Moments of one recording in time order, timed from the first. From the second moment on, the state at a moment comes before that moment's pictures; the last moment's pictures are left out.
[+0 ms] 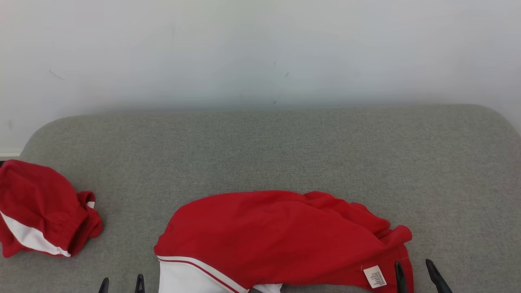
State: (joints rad) left arm 0.22 0.05 0.05 0.05 -0.16 -0.11 -0.26; right arm 0.17 -0.05 -0.01 0.19 0.10 0.13 -0.26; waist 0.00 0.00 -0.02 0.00
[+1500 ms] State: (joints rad) left arm -0.10 0.20 -0.28 0.69 -0.38 -0.13 -0.13; right arm 0.07 -0.13 0.00 0.13 0.15 0.13 0.14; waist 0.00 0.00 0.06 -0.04
